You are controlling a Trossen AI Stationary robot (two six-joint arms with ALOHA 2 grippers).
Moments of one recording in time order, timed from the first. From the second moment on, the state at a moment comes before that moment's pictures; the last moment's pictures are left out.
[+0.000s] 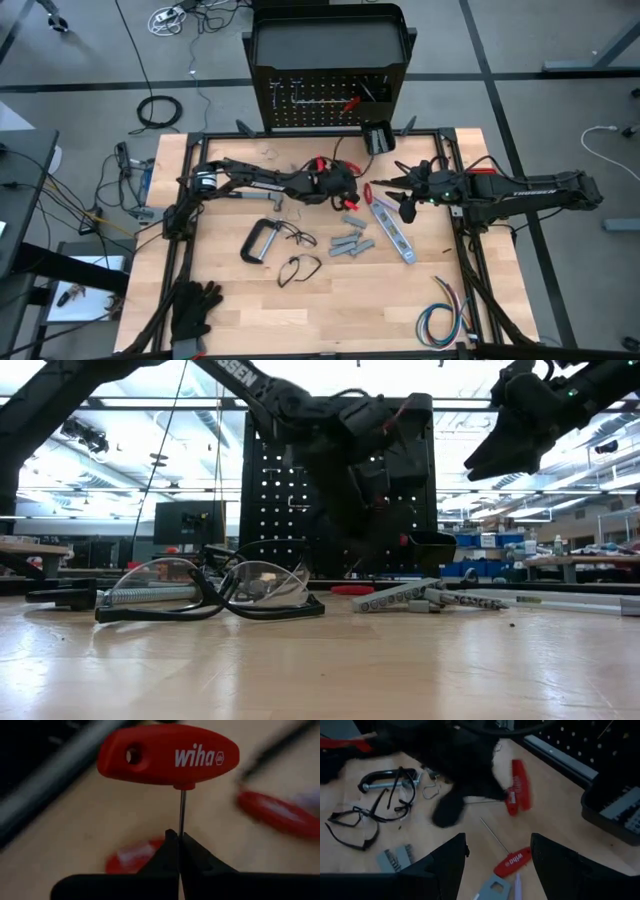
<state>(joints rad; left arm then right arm) 0.14 2.15 1.55 -0.25 -0.59 -0.32 -0.05 0.71 0.52 -0.36 0.34 0.33</state>
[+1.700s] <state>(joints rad) 0.30 1.90 1.37 0.33 -0.45 0.27 0.02 0.73 0.52 -0.38 0.41 0.36</state>
